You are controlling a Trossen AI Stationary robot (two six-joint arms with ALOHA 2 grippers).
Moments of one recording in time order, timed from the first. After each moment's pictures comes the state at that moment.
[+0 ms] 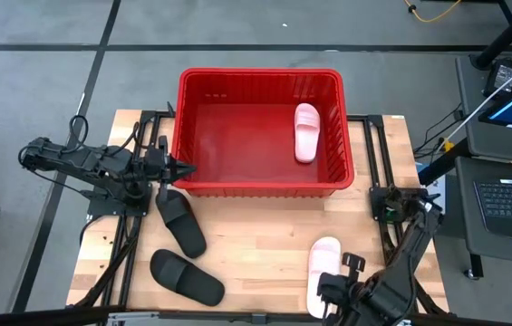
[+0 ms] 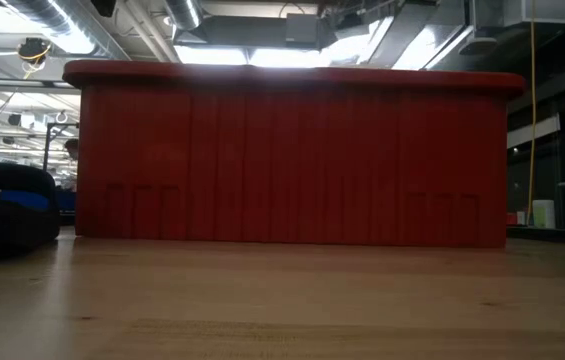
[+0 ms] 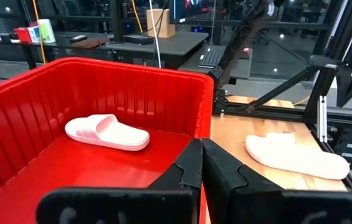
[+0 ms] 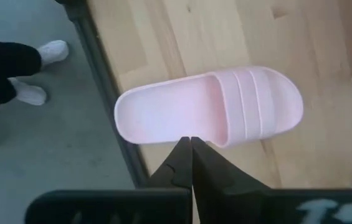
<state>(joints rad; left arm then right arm) -0.24 0.59 0.73 -0.29 -0.42 -0.12 0.92 2.04 2.10 -1.57 0.19 1.23</state>
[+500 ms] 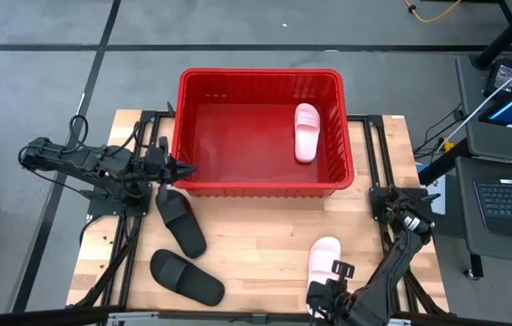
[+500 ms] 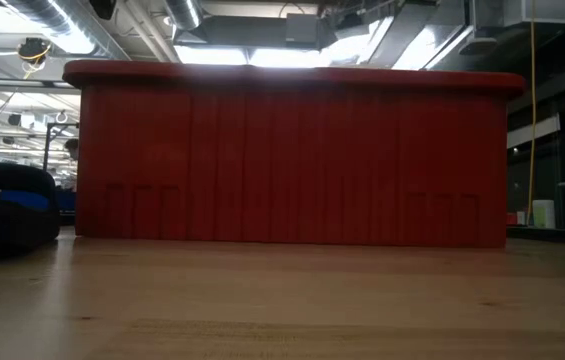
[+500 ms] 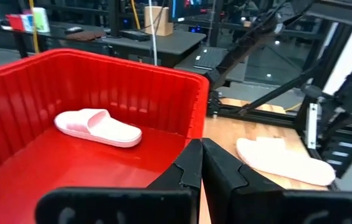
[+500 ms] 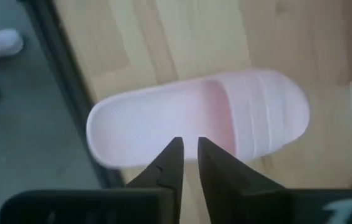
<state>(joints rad) -0.24 0.59 0.73 -0.29 -0.40 -0.19 0.92 2.18 2.10 -1.57 0.24 1.22</state>
